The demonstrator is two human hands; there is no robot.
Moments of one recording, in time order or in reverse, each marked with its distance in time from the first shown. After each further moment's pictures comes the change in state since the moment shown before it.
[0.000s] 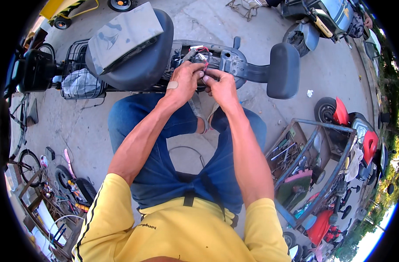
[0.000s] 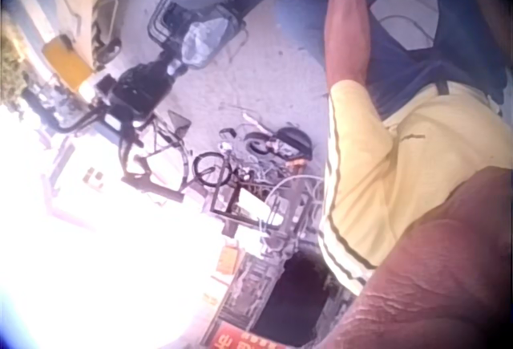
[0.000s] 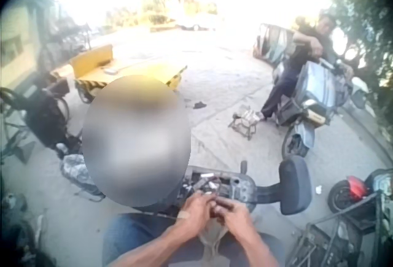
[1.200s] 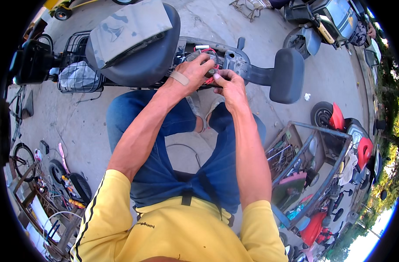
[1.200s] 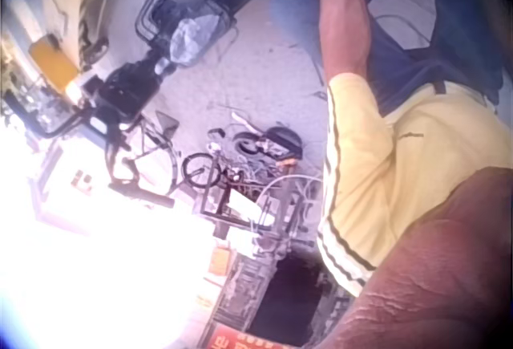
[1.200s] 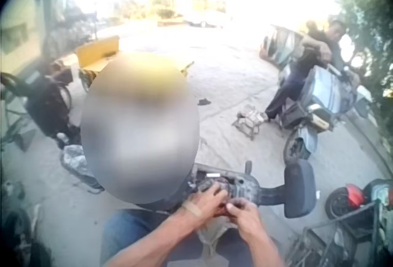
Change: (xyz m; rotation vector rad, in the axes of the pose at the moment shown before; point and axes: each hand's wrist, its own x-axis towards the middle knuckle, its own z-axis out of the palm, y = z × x) left_hand 0.018 0.003 -0.014 0.333 -0.187 0.302; right_hand 0.008 0.015 -0.015 0.322 0.016 0.145
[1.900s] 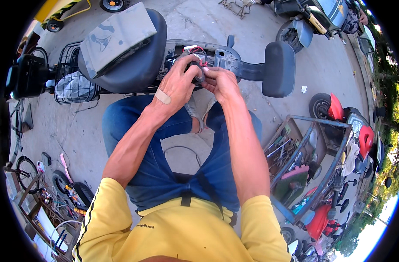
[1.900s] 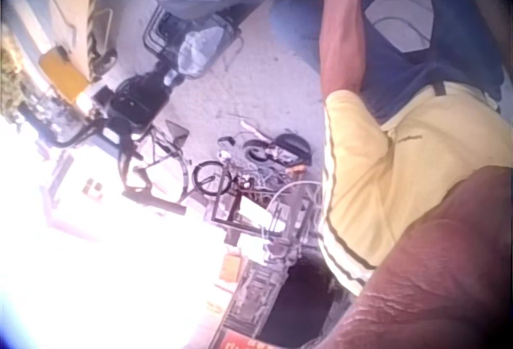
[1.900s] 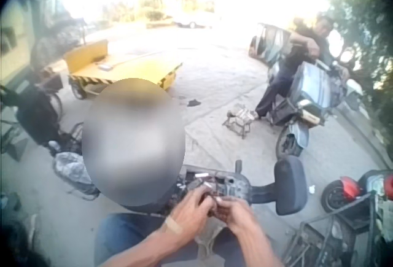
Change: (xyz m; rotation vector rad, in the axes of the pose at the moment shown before) left_hand -0.026 0.024 -0.021 -0.107 0.279 0.146; right_hand 0.009 -0.015 0.005 0.278 0.003 0.154
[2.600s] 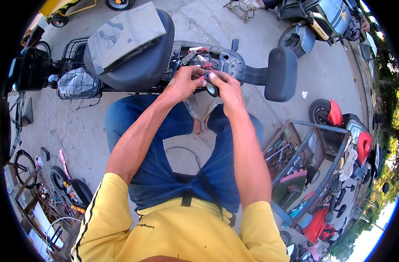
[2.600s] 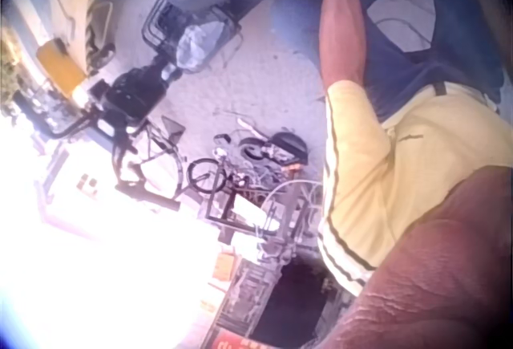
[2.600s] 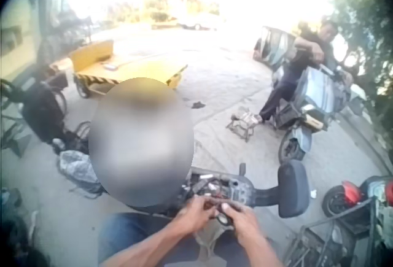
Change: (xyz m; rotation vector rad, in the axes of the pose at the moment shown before) left_hand 0.006 -0.039 0.042 -0.574 -0.275 -0.707; right_hand -0.023 0.006 -0.003 -0.293 0.055 -0.160
